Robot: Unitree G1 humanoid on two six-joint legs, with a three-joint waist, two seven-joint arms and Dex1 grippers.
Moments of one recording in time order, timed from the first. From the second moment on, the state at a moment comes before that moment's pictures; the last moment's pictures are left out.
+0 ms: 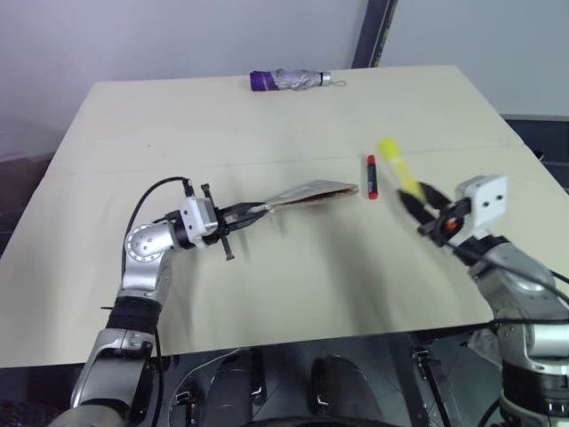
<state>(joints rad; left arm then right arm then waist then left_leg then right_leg) -0.48 0.39 -0.03 0.37 -0.34 -0.49 -1.17 -0.07 -0.53 -0.27 -0.49 0.45 0.49 0.60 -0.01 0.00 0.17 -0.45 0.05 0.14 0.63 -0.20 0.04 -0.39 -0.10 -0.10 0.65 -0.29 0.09</state>
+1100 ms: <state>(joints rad) -0.48 0.43 -0.11 0.39 -0.25 -0.69 -1.28 -0.09 -0.82 -0.01 -0.43 0.17 0.40 0.76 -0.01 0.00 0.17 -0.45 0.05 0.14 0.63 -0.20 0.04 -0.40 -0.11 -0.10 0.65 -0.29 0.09</state>
